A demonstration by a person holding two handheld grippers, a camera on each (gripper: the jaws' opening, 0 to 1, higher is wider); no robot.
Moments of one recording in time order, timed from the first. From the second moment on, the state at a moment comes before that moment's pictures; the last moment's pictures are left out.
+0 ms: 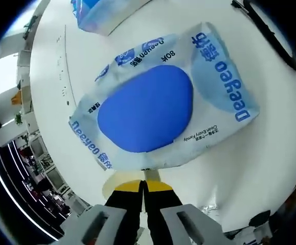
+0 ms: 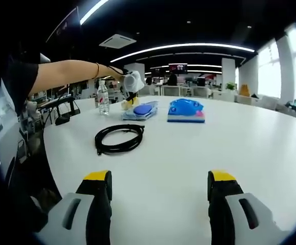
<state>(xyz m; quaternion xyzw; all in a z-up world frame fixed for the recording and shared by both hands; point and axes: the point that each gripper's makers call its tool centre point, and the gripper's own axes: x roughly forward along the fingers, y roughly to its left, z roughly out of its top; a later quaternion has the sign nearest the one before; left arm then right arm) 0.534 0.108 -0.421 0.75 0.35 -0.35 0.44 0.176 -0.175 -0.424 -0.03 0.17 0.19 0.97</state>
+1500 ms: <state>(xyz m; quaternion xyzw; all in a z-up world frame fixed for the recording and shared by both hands) 0.536 0.109 -0.413 0.81 0.35 -0.31 0.36 0.173 -0.178 -0.422 -0.03 0.17 0.18 0.97</state>
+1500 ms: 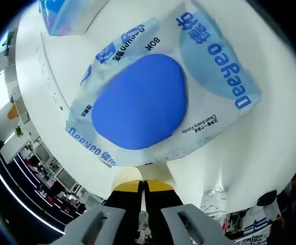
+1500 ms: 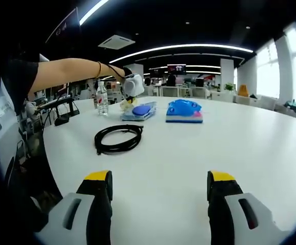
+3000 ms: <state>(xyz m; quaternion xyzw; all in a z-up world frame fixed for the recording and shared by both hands) 0.513 0.137 -0.381 0.61 0.28 -0.31 0.67 0.173 -0.154 -0.404 -0.04 0.16 0.21 0.96</state>
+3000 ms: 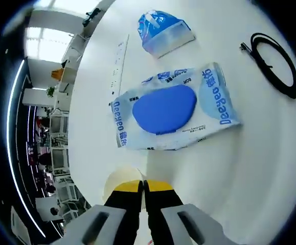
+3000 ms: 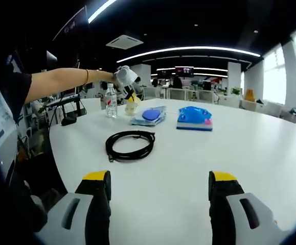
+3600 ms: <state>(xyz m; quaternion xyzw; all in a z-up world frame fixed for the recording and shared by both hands) 0.490 0.136 -0.374 0.52 0.27 -0.33 0.74 0.161 -0.167 -0.397 -0.04 0.17 0.19 0.97</state>
